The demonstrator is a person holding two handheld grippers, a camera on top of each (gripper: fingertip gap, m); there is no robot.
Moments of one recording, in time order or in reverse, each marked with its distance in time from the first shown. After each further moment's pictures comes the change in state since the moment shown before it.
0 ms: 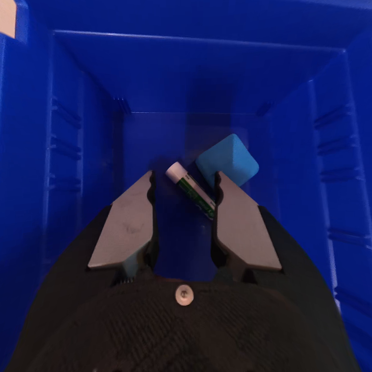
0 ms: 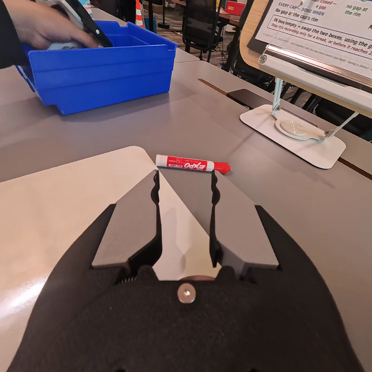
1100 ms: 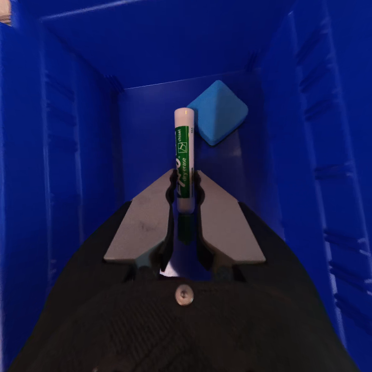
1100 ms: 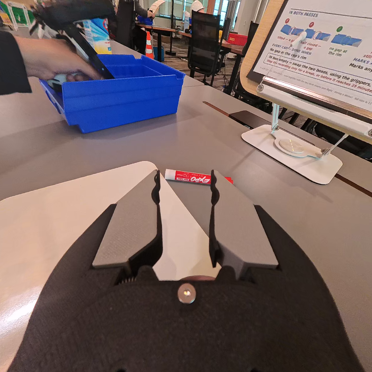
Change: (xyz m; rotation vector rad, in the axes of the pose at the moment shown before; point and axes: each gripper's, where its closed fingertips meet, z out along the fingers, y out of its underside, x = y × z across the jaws) left arm 0.014 0.031 -0.030 -0.029 -0.115 0.158; right arm -0.009 -0.022 -0.016 0.091 -0.024 -0.002
